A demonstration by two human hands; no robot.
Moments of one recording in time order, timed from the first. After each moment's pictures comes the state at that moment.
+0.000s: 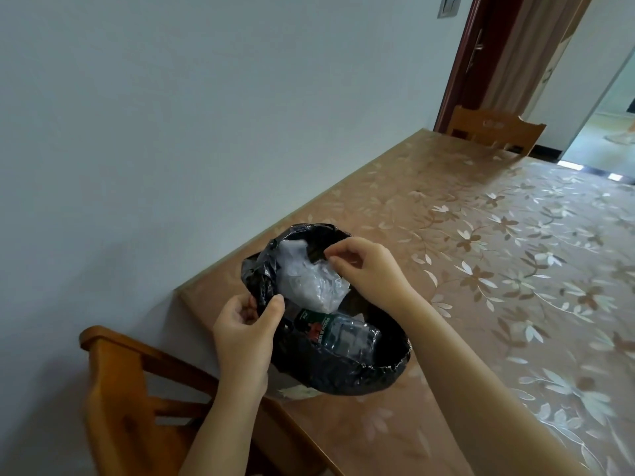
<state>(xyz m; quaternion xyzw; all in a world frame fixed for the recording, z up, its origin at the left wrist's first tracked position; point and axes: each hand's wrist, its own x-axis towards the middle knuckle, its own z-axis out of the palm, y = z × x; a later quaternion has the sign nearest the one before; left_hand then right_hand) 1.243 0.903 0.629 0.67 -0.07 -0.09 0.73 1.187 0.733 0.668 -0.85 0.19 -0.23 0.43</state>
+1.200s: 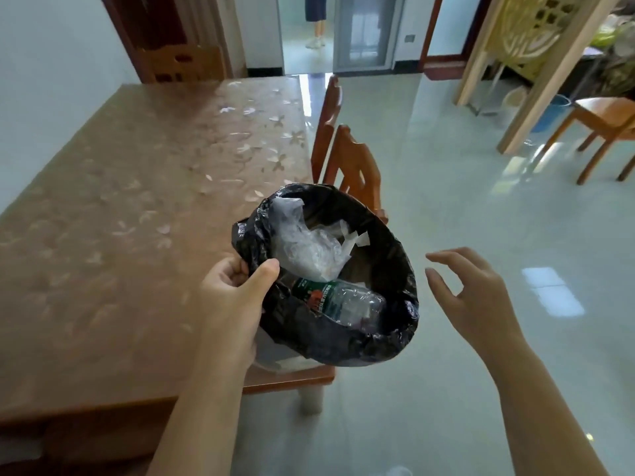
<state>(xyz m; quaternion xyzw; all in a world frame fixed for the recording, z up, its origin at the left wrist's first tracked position) 0.876 0.859 0.661 0.60 -0.32 -0.41 0.61 0.620 0.843 0.636 -0.69 0.63 -0.36 0.09</state>
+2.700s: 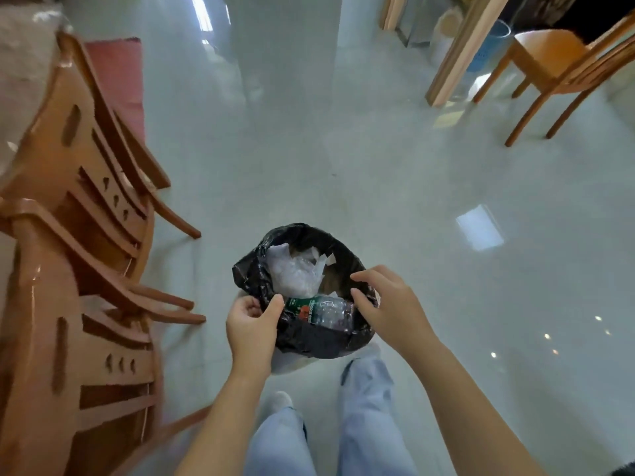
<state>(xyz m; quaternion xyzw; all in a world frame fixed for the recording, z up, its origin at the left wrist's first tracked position) 0.428 0.402 0.452 0.71 -0.30 -0.46 0.44 0.238 0.412 0.513 -0.64 0.69 -0.22 0.25</state>
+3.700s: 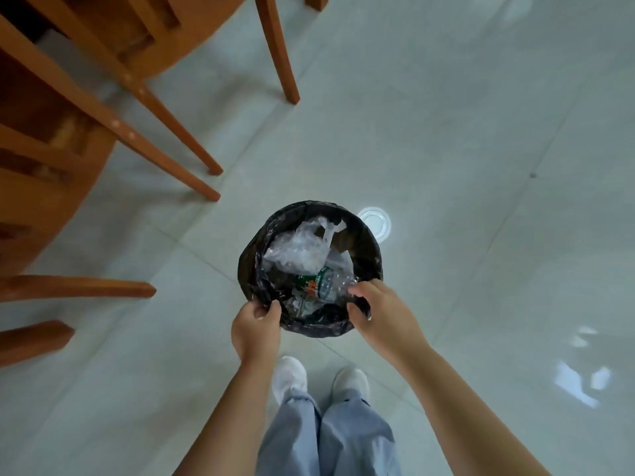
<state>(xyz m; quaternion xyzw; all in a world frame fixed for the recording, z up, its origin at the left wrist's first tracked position) 0.342 0.302 0.046 0.88 0.09 -0.29 0.35 0.222 0.168 0.100 -0.81 0.41 0.10 0.40</state>
